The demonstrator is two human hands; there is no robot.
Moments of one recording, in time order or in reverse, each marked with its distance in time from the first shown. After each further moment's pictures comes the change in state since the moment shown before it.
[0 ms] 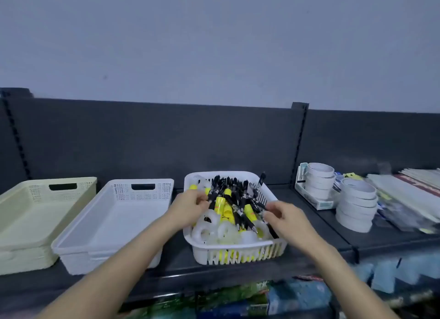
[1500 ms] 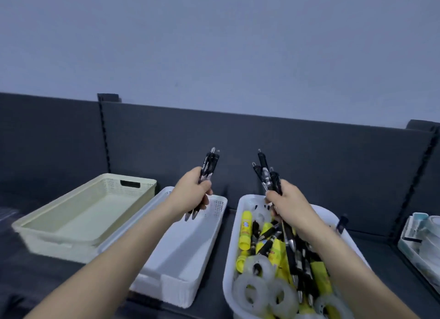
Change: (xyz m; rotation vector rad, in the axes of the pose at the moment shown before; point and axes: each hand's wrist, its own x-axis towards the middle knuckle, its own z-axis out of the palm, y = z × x) left_hand 0.027 -0.019 -0.089 -0.309 0.411 -0.258; right_hand 0.145 -0.085 0.054 0.435 -0.235 -0.180
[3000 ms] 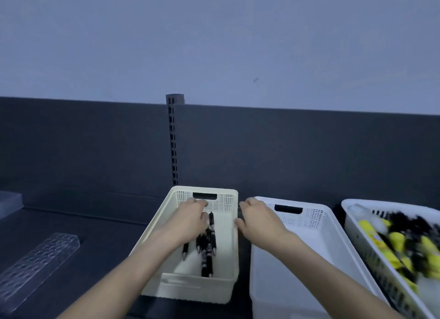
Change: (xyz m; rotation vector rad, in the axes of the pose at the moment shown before) left_hand 0.060 -0.177 -0.224 0.764 -0.196 0.019; right_hand 0.055 -0.104 0.298 -0.840 -0.183 -0.153
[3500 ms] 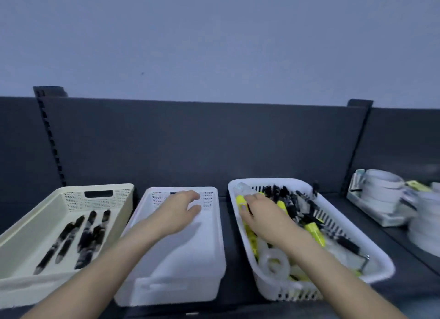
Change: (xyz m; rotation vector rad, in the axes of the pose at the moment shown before) left_hand -0.021 0.210 0.059 -0.132 -0.055 0.304; right_hand -0.141 0.203 -0.058 -0.018 0.117 0.205
